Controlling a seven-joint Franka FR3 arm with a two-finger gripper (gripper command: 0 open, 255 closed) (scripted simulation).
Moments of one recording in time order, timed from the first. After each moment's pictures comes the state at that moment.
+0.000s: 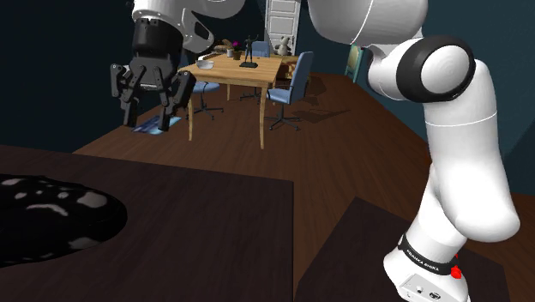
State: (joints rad) arm 0.28 0.48 0.37 -1.02 0.42 1.50 1.64
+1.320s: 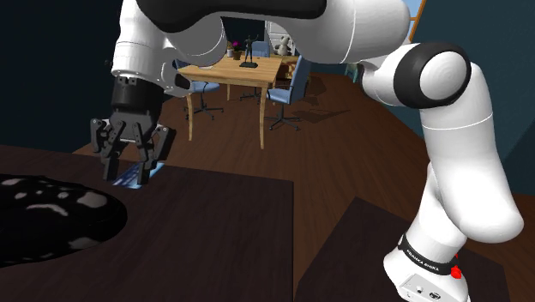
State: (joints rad) arm 0.35 0.52 0.38 -1.17 0.40 1.71 1.61
